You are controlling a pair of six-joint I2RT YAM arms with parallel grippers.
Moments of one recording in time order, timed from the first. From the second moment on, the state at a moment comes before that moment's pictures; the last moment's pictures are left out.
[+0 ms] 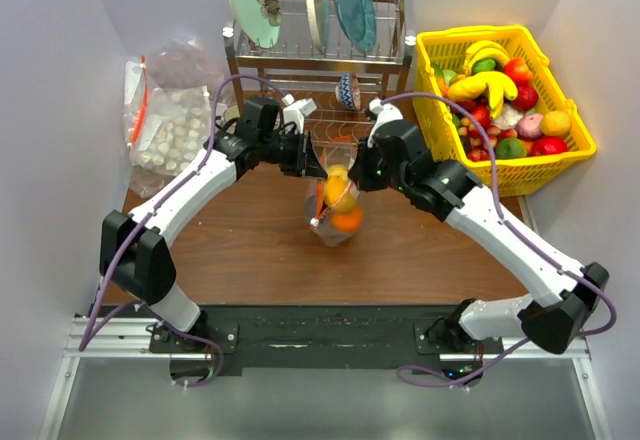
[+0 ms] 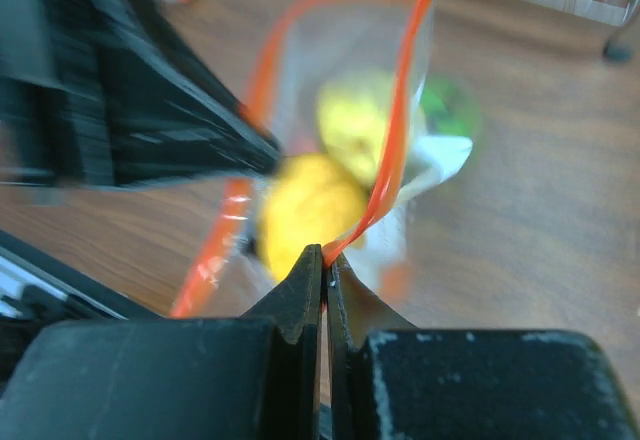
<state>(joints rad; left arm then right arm) -0.48 1.60 1.41 -0.49 0.63 -0.42 0.74 1.31 1.37 -0.67 0.15 0.47</state>
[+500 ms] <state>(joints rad) -0.49 1.58 1.74 -0.68 0.59 -0.33 0.73 1.29 1.34 -0.72 0.25 0.42</state>
